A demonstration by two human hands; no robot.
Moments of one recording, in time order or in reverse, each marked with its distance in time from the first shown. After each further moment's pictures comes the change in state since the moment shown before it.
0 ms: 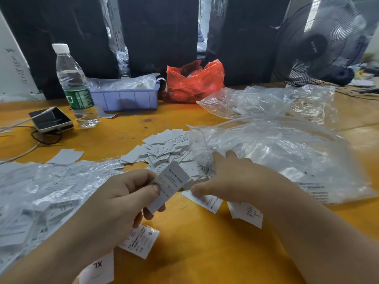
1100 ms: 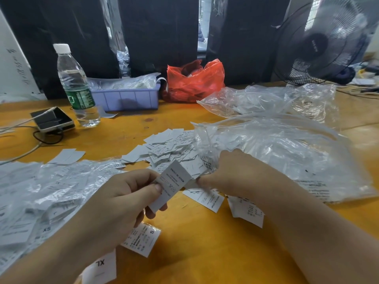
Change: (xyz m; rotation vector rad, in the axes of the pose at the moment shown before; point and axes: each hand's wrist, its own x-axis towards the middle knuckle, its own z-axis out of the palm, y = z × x) left_hand -0.001 0.003 0.001 -0.015 -0.011 -0.001; right_hand 0.001 -0.004 -0.005 0.061 0.074 0.074
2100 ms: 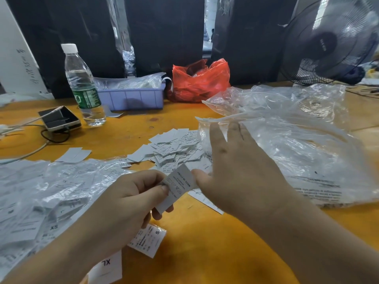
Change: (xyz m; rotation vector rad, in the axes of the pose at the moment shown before) left_hand 0.000 0.002 0.001 0.008 -0.014 0.003; right_hand -0.042 -0.019 -0.006 -0.049 0.402 -0.301
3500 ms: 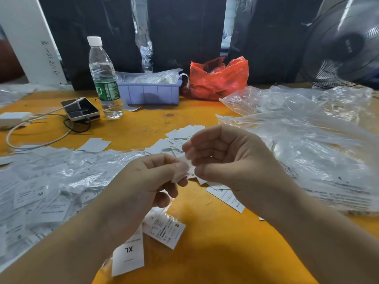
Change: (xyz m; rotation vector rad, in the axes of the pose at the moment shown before) left_hand 0.001 0.013 -0.006 -0.368 0.088 -0.122; right_hand -0.002 -0.016 0.002 1.400 -0.133 -0.237
